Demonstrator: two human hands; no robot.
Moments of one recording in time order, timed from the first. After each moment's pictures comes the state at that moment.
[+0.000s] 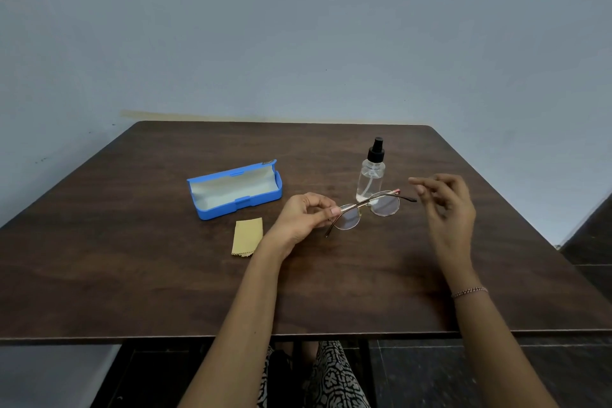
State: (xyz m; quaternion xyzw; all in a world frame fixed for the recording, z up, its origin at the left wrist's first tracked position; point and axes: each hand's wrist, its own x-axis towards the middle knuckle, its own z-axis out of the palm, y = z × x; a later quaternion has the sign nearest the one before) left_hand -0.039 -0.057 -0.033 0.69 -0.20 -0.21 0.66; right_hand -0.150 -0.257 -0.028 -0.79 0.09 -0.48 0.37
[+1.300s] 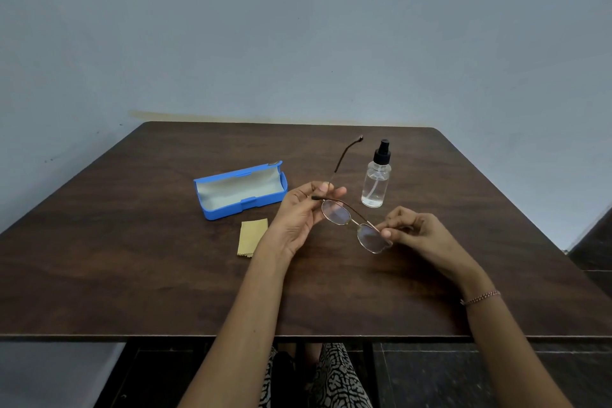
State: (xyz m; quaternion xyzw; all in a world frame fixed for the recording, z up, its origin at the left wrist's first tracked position) left_hand -0.046 -0.052 -0.014 0.47 -0.15 -0.24 0.84; right_hand -0.156 -0.248 -0.029 -0.79 -0.02 -0.09 0.60
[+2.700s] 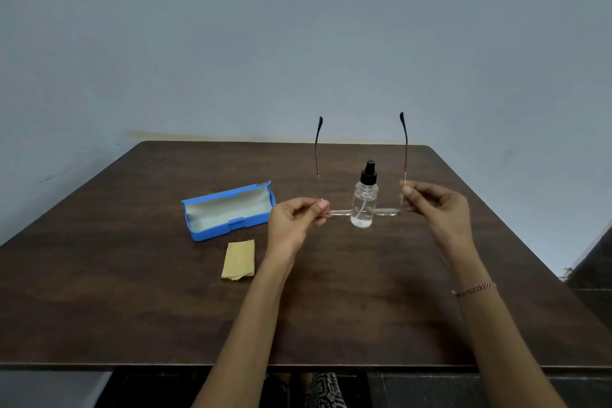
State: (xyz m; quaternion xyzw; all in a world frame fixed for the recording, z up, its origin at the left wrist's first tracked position) left_hand -0.049 -0.071 -0.012 0.62 -0.13 -0.06 0.77; right_hand -0.127 -0.281 0.006 -0.69 0.09 -0.34 0.63
